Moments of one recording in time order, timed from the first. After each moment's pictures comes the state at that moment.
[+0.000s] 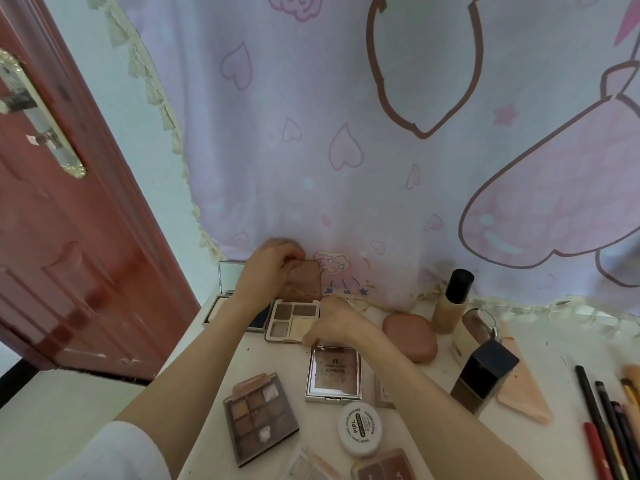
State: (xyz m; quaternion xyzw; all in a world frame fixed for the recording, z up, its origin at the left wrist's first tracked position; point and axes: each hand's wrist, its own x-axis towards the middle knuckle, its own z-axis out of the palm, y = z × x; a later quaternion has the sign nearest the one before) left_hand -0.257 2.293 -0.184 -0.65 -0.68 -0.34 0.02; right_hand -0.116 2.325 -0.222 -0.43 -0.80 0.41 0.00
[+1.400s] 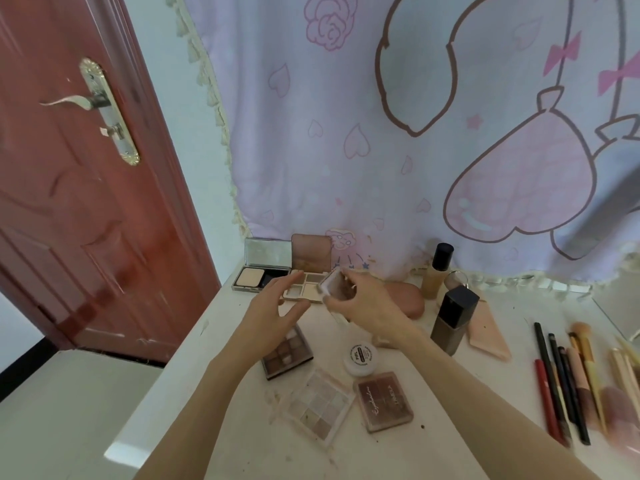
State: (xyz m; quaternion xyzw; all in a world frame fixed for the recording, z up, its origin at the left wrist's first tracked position) left_hand -0.194 2.139 -0.190 -0.58 -0.69 -0.41 -0.15; right_hand -0.042 2.242 -0.179 -0.38 -0.81 0.39 0.21
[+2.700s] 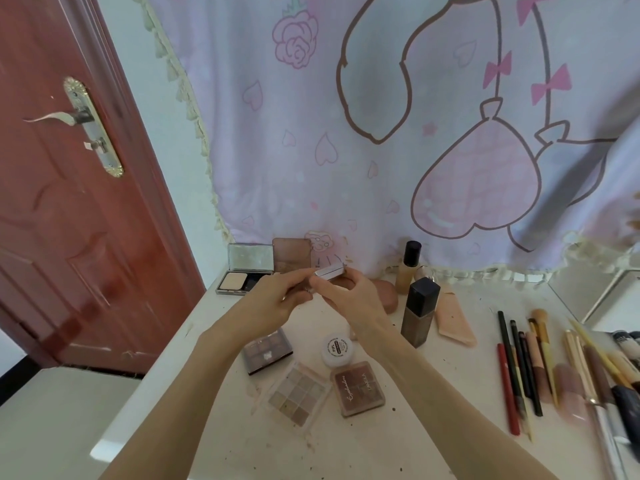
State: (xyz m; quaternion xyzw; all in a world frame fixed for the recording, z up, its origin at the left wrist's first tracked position) left_hand -0.157 2.139 -0.134 -0.69 -0.63 -0.32 -0.18; right_hand -0.020 2.204 -0.161 -0.38 -0.57 0.62 0.38
